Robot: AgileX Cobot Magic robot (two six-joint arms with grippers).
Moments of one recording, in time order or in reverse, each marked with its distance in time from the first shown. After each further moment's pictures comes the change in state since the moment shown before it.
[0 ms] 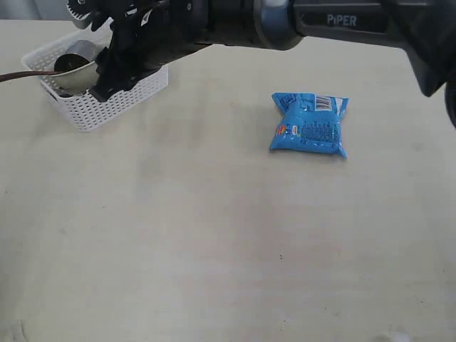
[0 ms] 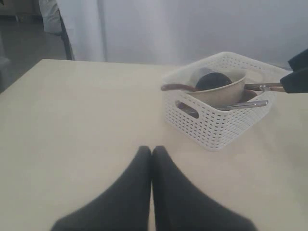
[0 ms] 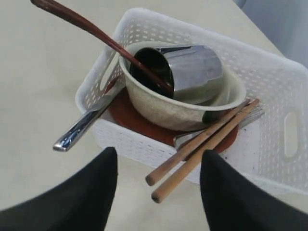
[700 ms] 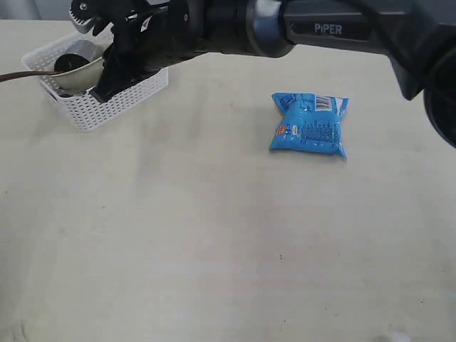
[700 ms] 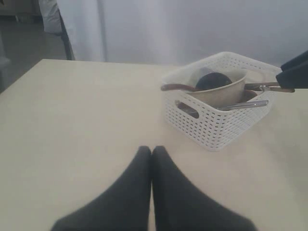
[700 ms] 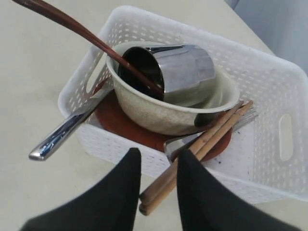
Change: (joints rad) left arm 0.000 0.000 0.000 0.000 0.000 0.000; right arm 0.000 0.030 -0.010 0.000 -0.052 0.000
